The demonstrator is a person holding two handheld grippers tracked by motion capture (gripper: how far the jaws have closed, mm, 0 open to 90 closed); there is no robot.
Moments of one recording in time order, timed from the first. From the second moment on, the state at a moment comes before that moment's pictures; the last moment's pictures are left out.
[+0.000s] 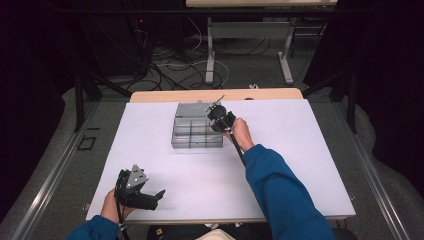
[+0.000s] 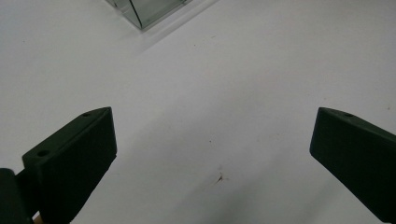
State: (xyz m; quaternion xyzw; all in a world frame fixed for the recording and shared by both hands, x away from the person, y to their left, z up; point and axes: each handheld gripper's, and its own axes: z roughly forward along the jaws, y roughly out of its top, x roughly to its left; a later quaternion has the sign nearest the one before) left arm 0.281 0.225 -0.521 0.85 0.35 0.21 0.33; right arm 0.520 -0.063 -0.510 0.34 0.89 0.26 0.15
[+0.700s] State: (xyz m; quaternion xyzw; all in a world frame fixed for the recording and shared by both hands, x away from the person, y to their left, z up) left arm 0.280 0.226 -0.521 0.85 0.35 0.21 0.33; right arm 0.519 -0.065 -0.510 0.36 0.87 0.30 0.16
